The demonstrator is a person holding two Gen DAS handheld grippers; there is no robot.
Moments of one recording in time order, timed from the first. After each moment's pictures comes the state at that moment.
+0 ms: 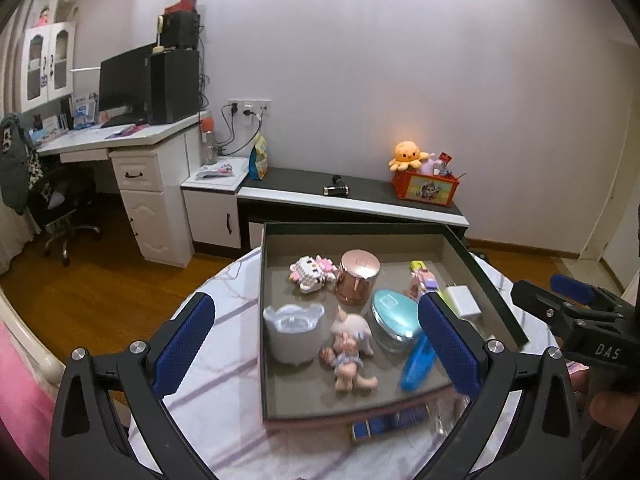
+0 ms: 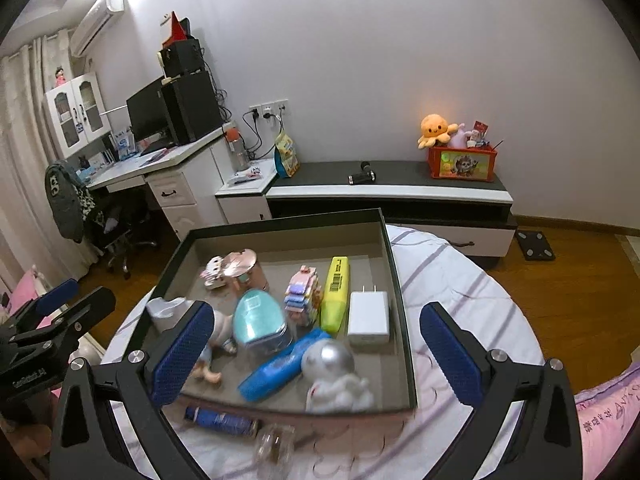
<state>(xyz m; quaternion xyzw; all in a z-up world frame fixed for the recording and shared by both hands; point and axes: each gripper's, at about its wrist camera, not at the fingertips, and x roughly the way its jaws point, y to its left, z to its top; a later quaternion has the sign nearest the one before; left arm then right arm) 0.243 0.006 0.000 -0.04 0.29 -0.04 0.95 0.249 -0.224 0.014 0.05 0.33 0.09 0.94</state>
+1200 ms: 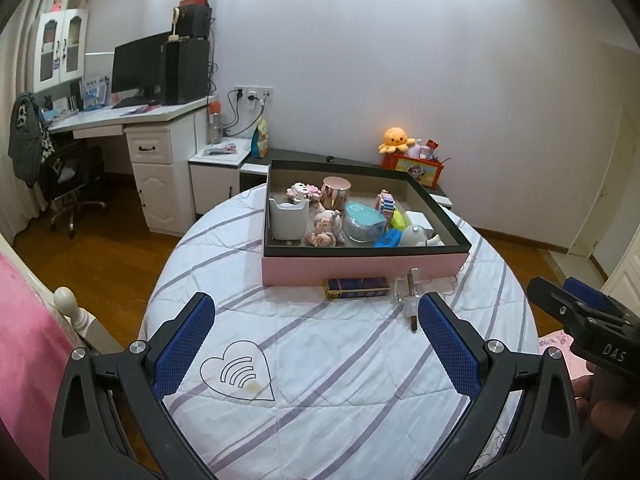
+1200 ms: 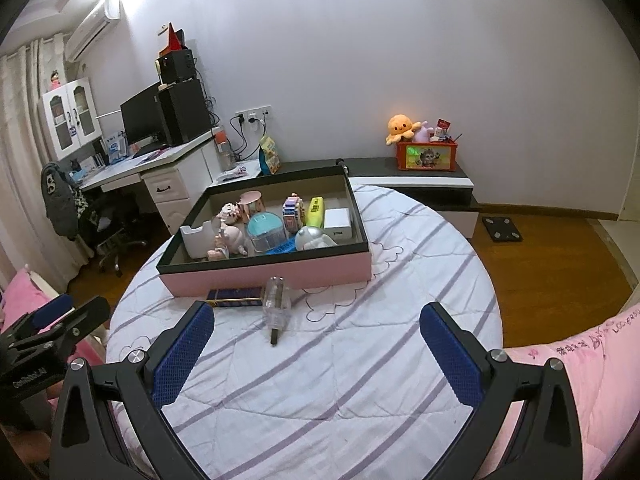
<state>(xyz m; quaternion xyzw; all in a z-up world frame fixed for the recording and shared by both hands) 0.092 0.001 -0.013 -0.06 0.31 -0.05 0.95 0.094 -0.240 0.006 0.06 0.32 0.04 0.95</state>
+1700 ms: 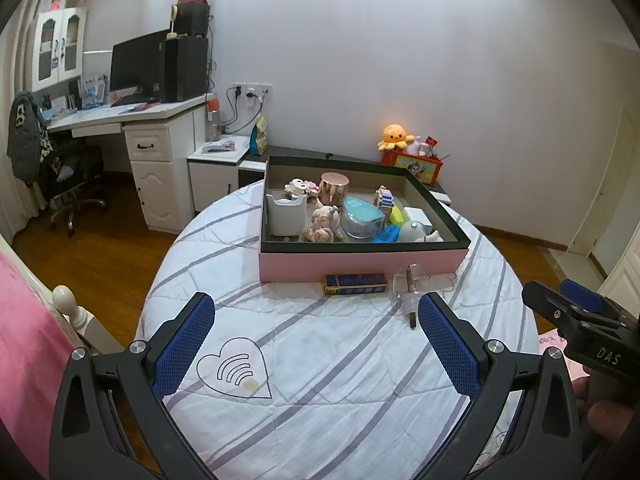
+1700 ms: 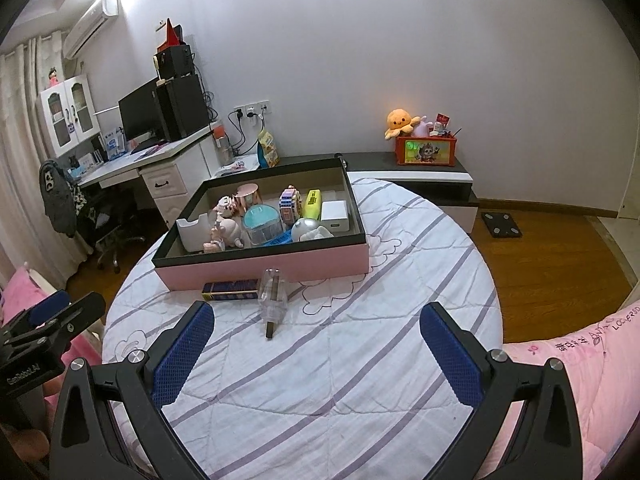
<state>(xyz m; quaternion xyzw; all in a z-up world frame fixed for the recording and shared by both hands) 0.093 -0.003 -0.015 -0.06 0.32 -0.05 0.95 0.095 -0.238 -0.003 0.05 0.33 0.04 0.94</state>
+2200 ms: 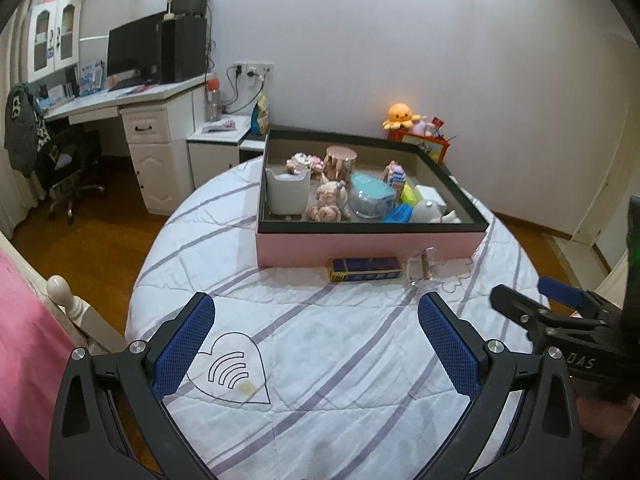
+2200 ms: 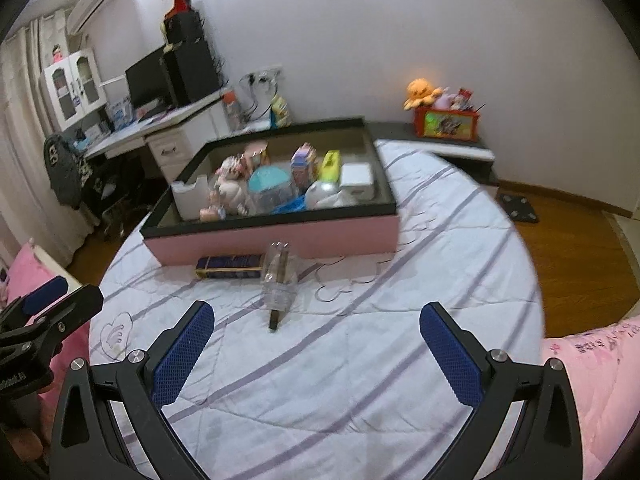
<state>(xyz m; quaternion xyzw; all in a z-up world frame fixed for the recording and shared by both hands) 0.122 -0.004 -0.043 -0.05 0.35 -0.05 0.93 0.145 -0.219 -0.045 0.04 0.39 0.08 0.91</state>
